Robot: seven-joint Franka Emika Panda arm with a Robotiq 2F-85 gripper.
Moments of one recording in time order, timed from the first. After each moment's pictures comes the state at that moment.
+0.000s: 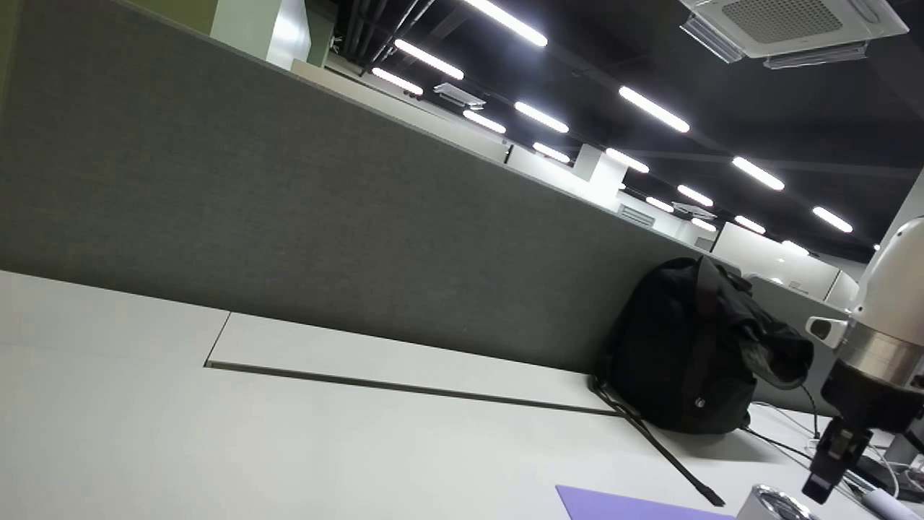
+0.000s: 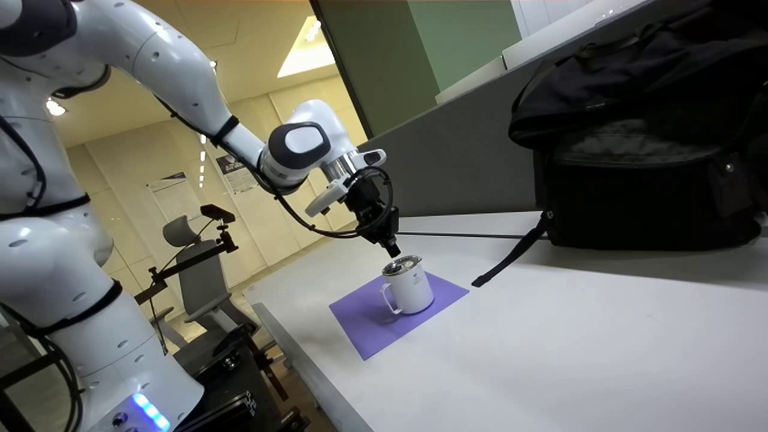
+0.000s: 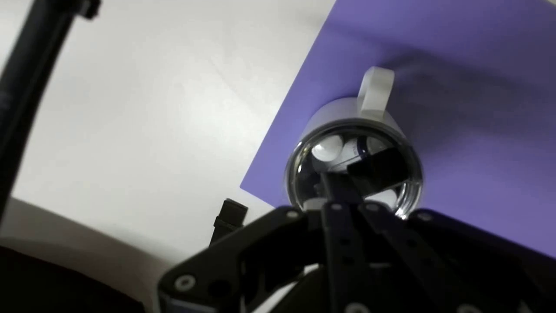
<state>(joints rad) -0.13 0.19 -0.10 -2.43 -0.36 2.69 -0.19</state>
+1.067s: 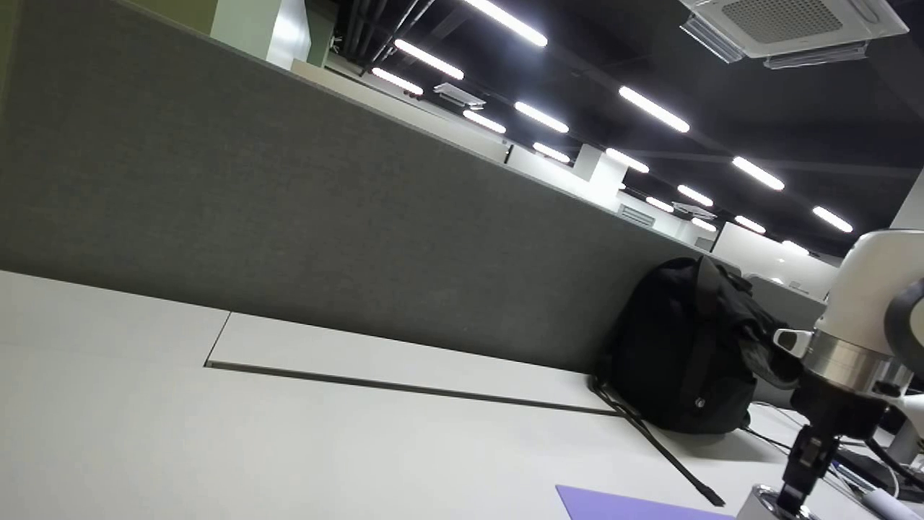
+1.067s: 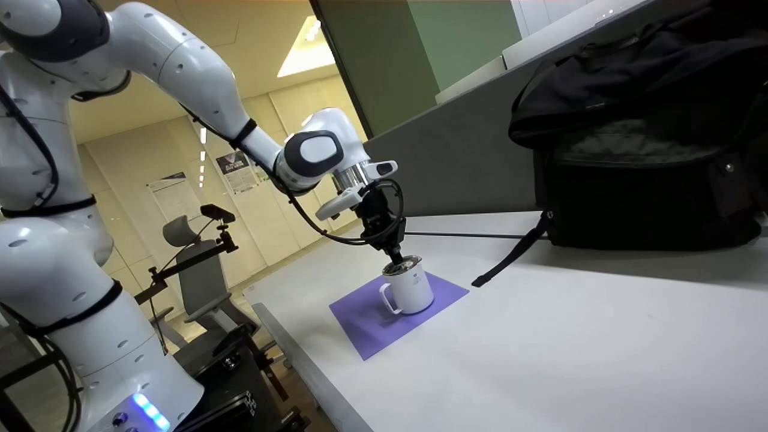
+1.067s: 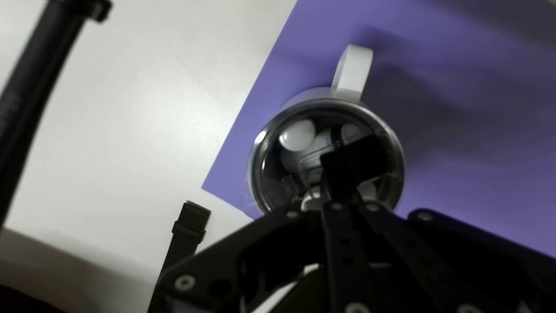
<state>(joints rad) -0.13 0.28 -0.07 -2.35 -0.24 2.65 -0.29</state>
